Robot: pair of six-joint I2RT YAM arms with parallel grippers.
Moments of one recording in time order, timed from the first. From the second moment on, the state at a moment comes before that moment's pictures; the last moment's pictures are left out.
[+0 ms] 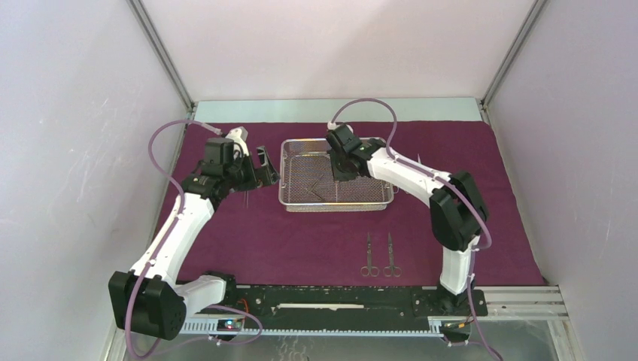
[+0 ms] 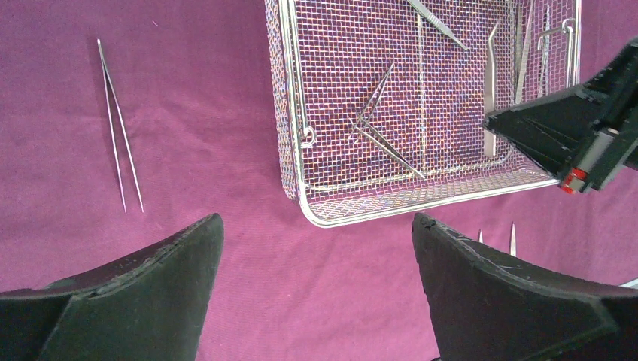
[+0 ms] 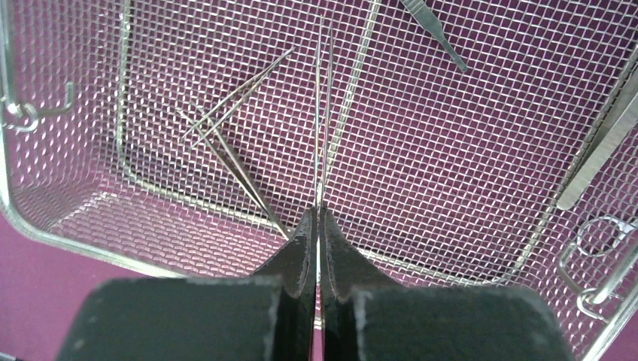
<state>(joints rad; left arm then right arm) -0.19 1.12 0.94 -0.55 0.19 -0.39 0.72 1.91 1.54 -0.62 0.14 0.44</state>
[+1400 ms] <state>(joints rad) -0.19 1.09 0.94 -0.54 0.27 -0.42 1.21 1.67 1.29 -0.81 0.31 1.07</state>
